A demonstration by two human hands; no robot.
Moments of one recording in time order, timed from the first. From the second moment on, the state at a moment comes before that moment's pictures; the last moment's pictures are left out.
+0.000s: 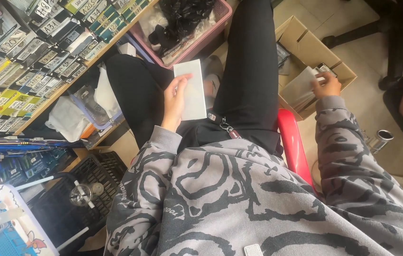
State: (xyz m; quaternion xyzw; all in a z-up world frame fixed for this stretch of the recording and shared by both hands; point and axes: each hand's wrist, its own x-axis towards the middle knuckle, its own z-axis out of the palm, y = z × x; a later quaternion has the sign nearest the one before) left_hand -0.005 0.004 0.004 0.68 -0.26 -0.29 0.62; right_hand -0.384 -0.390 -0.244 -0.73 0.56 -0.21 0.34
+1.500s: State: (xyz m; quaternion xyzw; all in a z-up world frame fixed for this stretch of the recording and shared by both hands) left_hand -0.006 0.008 0.009 0.64 -0.30 -0.22 0.67; right_hand -0.082 -0.170 0.031 -0.84 0.13 -0.23 0.47
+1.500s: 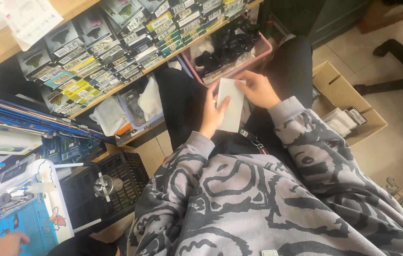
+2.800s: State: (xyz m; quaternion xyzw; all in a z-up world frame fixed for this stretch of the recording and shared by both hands) left_hand 0.005 0.003 -0.011 0.70 -0.25 -0.27 0.61; right_hand -0.084 -0.235 0.000 -0.41 0.24 -0.37 0.79
